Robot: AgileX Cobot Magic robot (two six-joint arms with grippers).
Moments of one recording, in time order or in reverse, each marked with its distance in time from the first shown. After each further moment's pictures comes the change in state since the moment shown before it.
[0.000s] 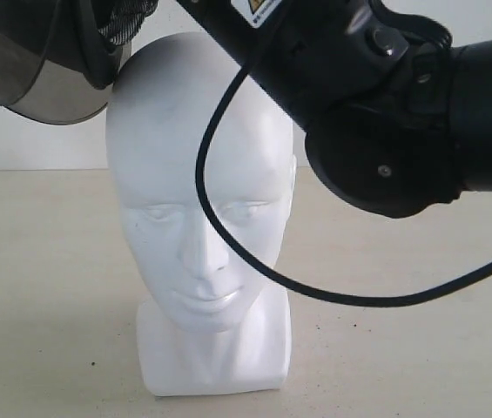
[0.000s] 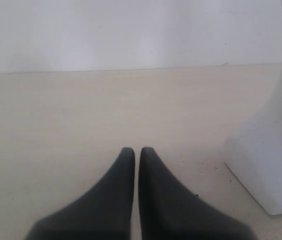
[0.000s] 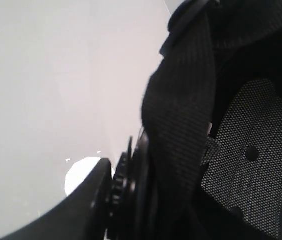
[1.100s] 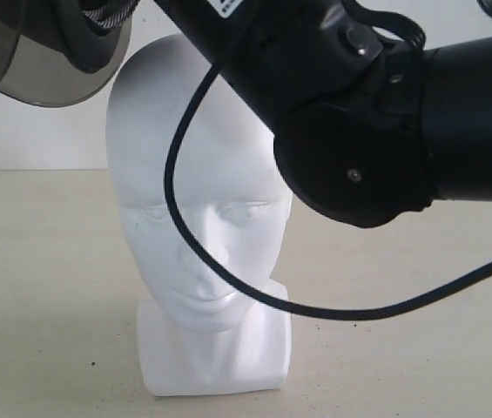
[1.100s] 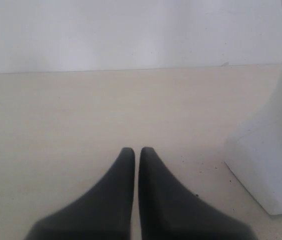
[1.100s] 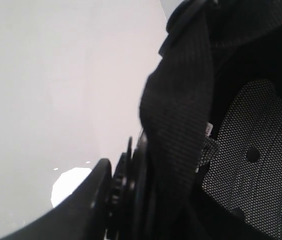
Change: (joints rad) left arm 0.000 0.000 0.000 0.000 0.000 0.000; right arm 0.056 0.018 -0.030 0.086 -0.008 -0.136
